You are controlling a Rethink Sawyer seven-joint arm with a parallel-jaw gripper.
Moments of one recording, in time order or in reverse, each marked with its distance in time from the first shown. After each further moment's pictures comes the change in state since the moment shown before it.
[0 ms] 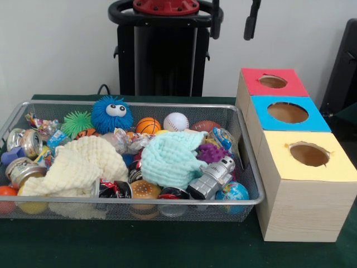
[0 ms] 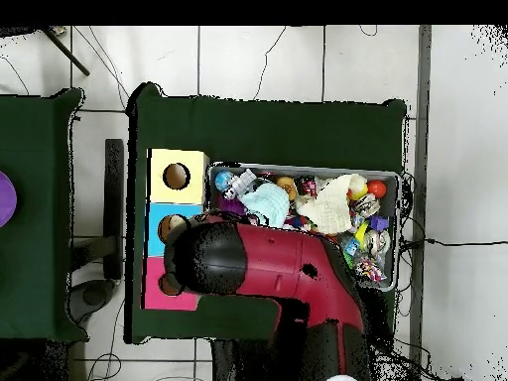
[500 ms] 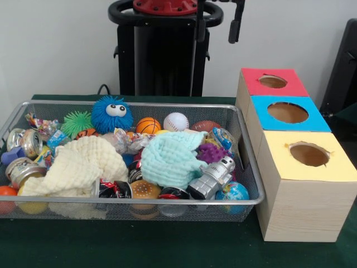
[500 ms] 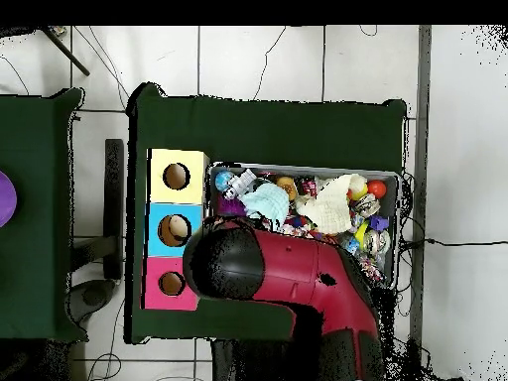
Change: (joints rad) arm -0.035 -0.005 0.003 0.034 -0.006 -0.048 0.000
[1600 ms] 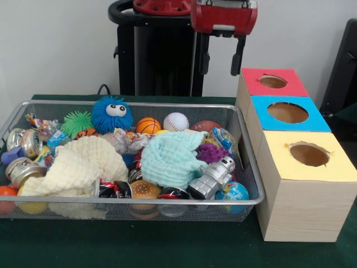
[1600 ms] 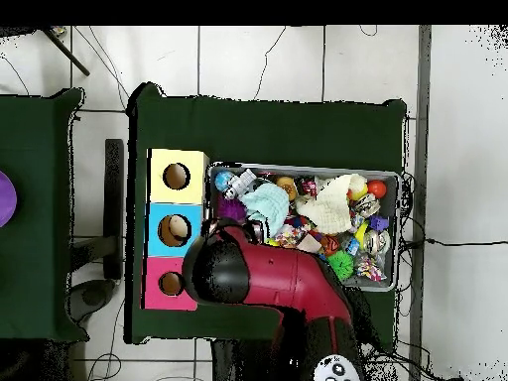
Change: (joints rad) arm 0.017 0.083 0.006 0.091 -0.013 -0.279 0.000
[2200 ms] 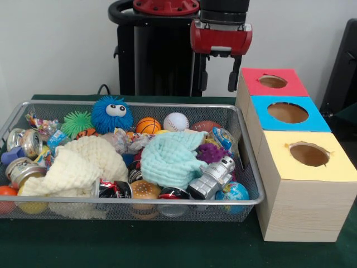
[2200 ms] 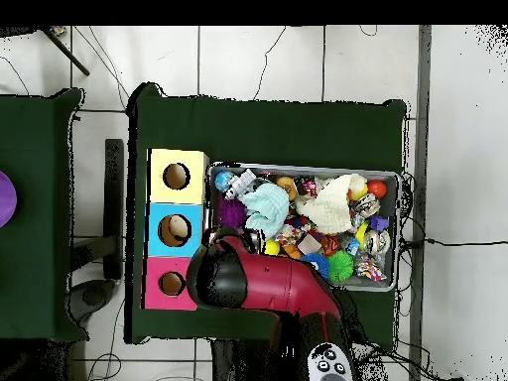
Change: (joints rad) arm 0.000 0.063 0.001 0.054 0.000 -0.103 0.000
